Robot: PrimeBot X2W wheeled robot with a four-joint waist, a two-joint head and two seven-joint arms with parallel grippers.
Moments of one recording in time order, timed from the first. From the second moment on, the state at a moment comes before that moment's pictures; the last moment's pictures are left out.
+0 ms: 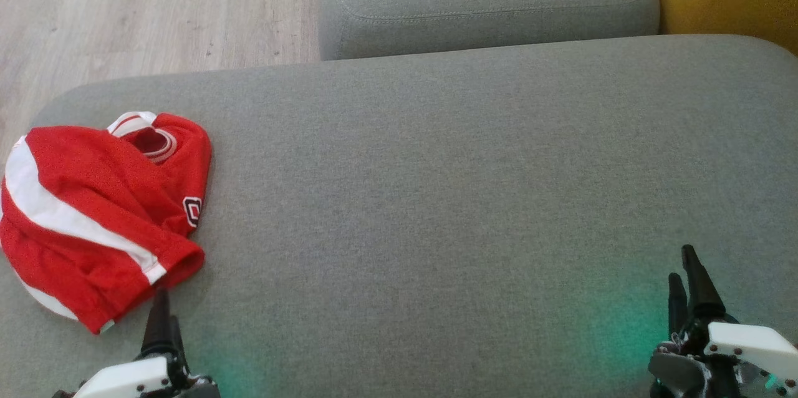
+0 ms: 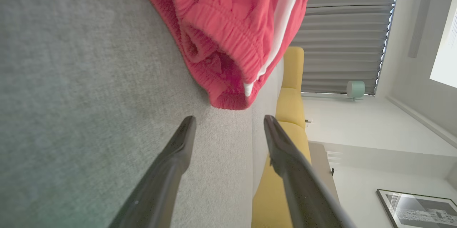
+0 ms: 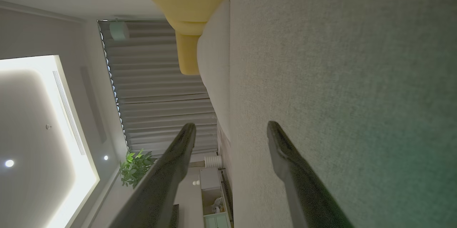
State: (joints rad) left arm 0.01 0.04 0.06 0.35 -1.59 -0.12 0.09; right arm 0.01 -0.04 -0.10 0.35 1.59 0.13 0.09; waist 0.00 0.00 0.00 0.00
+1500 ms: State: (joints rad) left arm 0.01 0.08 -0.14 0.19 -0.93 0.06 -0.04; right arm 0.00 -0.04 0.05 0.27 0.93 0.13 -0.04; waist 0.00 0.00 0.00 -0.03
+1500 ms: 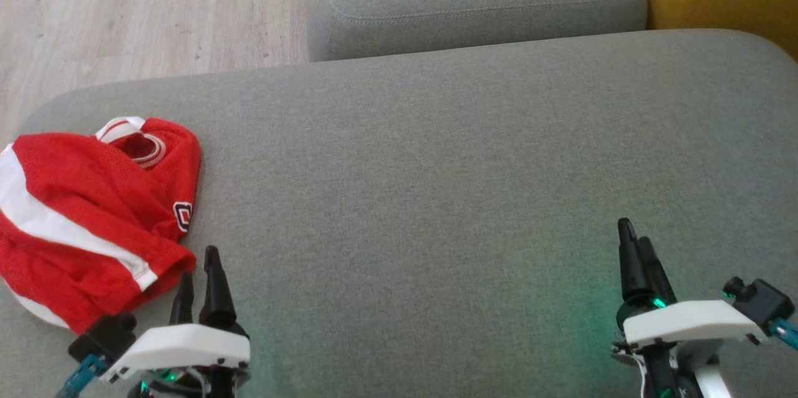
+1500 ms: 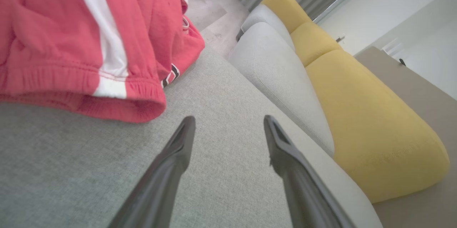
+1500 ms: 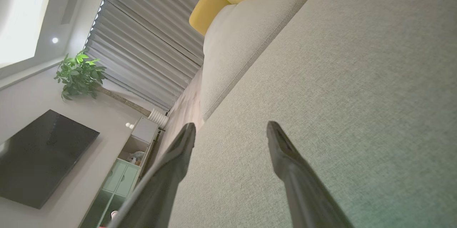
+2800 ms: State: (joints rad) left arm 0.00 0.14 -0.30 0.10 -0.46 0.23 -0.15; right arm -0.01 -0.04 0.14 0.26 0.46 0.13 -0.15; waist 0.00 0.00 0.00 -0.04
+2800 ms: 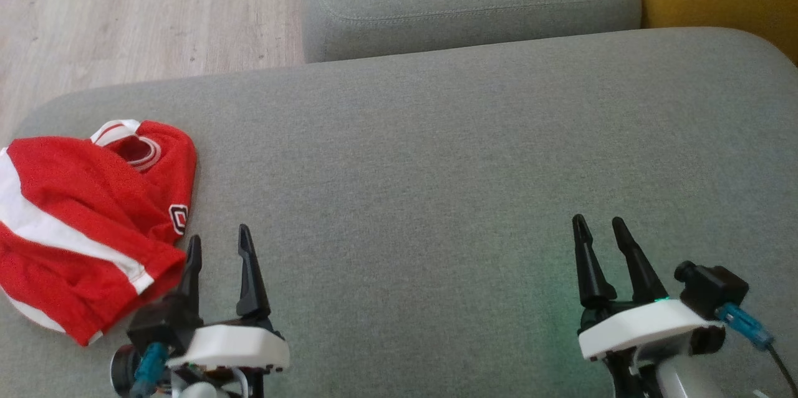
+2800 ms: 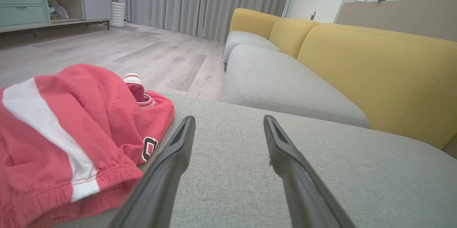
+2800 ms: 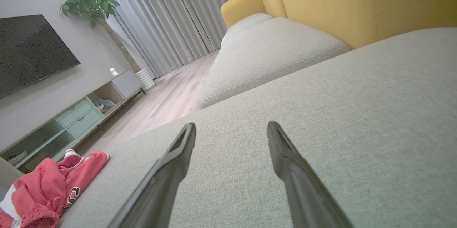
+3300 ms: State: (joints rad) left arm 0.01 0.12 -0.27 0.15 -0.32 0.17 -0.20; right arm -0.02 -0.04 0.15 0.26 0.25 0.13 -0.20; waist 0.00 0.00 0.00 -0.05
